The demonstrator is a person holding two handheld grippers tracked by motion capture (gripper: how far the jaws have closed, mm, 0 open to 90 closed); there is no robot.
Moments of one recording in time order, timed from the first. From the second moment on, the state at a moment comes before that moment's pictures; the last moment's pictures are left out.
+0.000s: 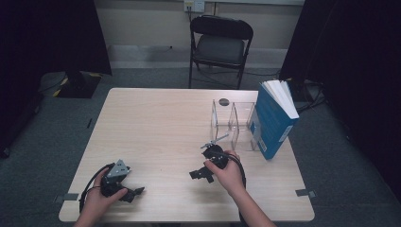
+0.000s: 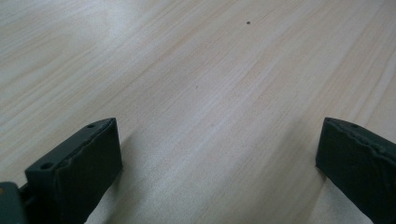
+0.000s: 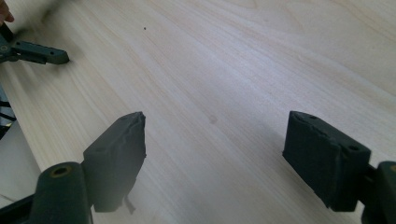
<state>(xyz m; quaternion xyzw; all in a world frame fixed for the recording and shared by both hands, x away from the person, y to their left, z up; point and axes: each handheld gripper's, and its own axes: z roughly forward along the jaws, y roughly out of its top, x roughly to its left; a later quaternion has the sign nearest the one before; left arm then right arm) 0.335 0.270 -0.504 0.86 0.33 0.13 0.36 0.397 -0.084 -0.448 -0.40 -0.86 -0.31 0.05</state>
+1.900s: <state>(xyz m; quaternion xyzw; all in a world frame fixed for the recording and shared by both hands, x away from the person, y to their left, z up) 0.335 0.270 -0.504 0.86 0.33 0.13 0.36 0.361 -0.060 -0.498 -0.32 -0.87 -0.36 -0.13</state>
